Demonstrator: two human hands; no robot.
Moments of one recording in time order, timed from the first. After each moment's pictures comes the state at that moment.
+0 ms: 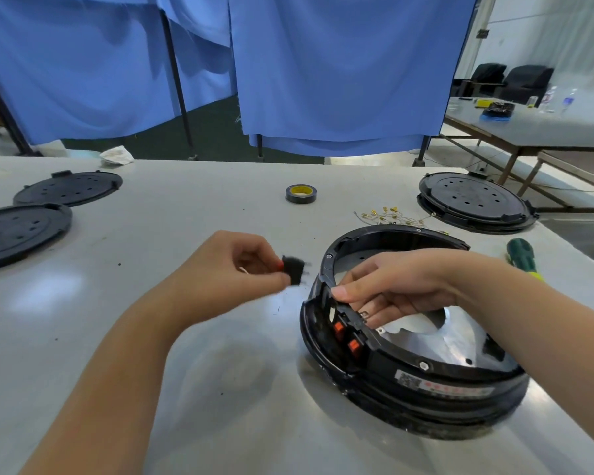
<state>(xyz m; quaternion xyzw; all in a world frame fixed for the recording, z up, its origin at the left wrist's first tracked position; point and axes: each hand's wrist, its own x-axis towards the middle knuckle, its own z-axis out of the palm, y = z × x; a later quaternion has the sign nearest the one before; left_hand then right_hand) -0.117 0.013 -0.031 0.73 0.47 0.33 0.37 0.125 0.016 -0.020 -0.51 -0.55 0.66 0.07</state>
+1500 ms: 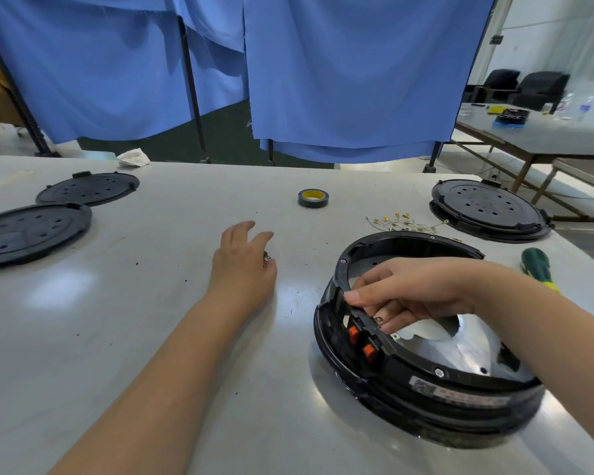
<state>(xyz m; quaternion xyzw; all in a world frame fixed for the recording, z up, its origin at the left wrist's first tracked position) -0.105 0.071 -0.090 0.73 0.61 0.29 0.01 0.126 0.017 -0.022 -0.49 -0.59 0.64 0.08</state>
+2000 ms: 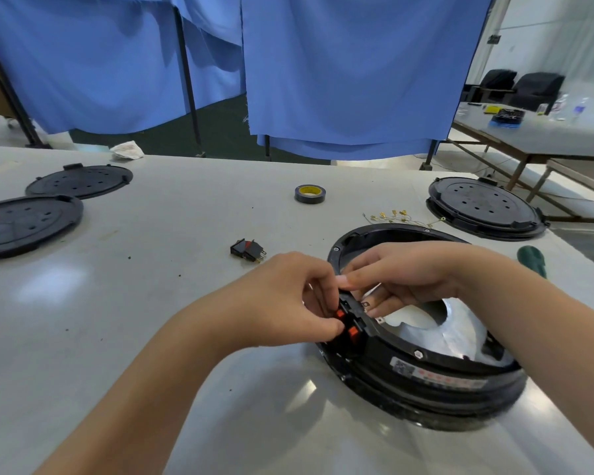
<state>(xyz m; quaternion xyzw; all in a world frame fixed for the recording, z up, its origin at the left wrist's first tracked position) -0.081 -0.011 -0.024 0.83 0.42 0.20 0.32 0.117 0.026 -0.014 -0.52 -0.59 0.61 0.08</state>
